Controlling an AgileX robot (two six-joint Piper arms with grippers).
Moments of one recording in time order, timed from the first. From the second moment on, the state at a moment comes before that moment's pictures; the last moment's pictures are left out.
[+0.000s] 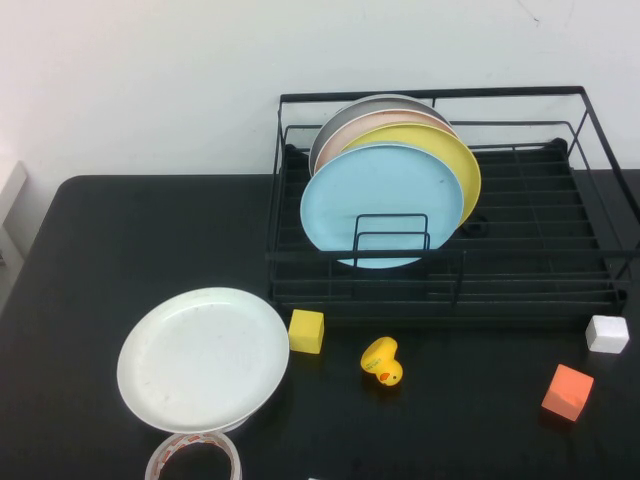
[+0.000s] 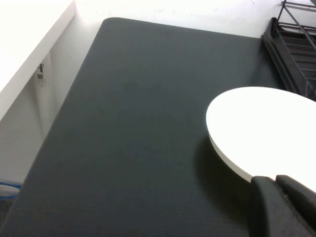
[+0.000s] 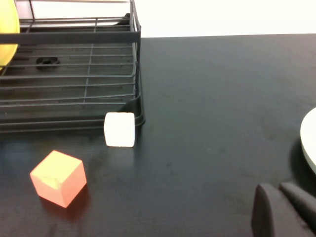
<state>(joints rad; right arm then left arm) -0.02 -0.01 0.02 -0.25 0.43 0.24 -0.01 -0.02 0.01 -0.08 0.37 -0.11</state>
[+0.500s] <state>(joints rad) -0.02 -0.01 0.02 -0.25 0.43 0.24 -0.01 -0.02 0.02 -0.93 0.13 -0.37</state>
